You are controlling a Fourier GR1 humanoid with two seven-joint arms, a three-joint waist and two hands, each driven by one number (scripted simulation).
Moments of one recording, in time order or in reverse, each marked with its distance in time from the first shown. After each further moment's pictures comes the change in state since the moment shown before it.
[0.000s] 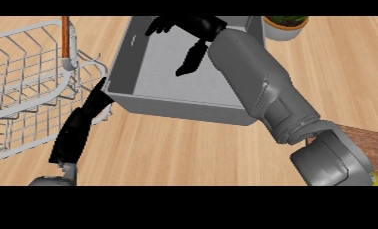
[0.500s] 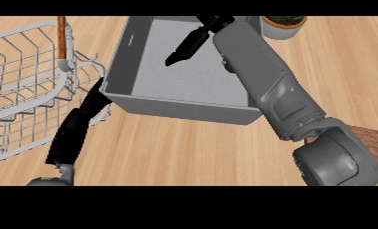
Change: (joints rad) left arm 0.008 0.007 0.008 -0.012 0.008 -0.011 -0.001; right arm -0.019 -0.015 -0.246 0.015 -0.259 0.031 0.061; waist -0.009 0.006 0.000
